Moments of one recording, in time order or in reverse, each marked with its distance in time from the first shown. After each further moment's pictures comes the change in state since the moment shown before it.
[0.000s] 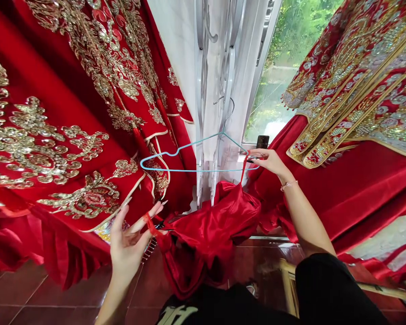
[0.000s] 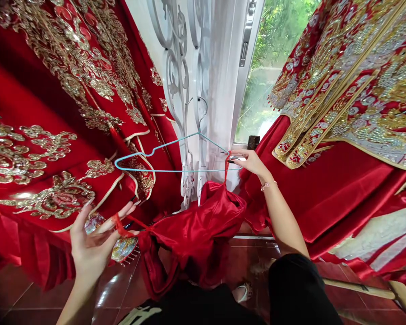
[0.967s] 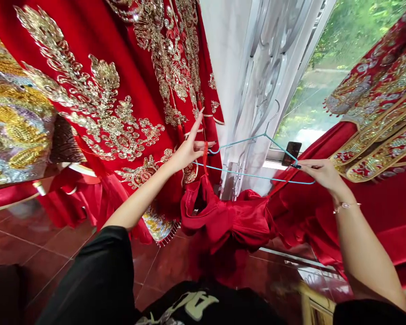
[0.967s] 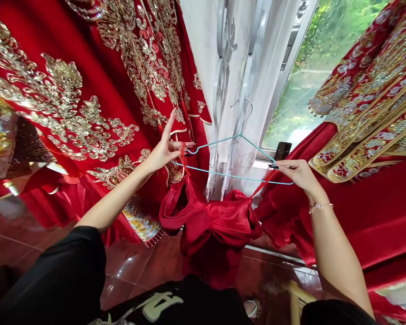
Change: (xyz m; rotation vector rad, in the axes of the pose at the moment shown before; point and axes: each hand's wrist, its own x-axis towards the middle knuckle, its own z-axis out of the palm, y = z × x) left_hand 0.198 -0.017 0.018 0.512 -0.507 0.265; right_hand -0.025 -0.004 -0.027 -0.416 0.157 -0.151
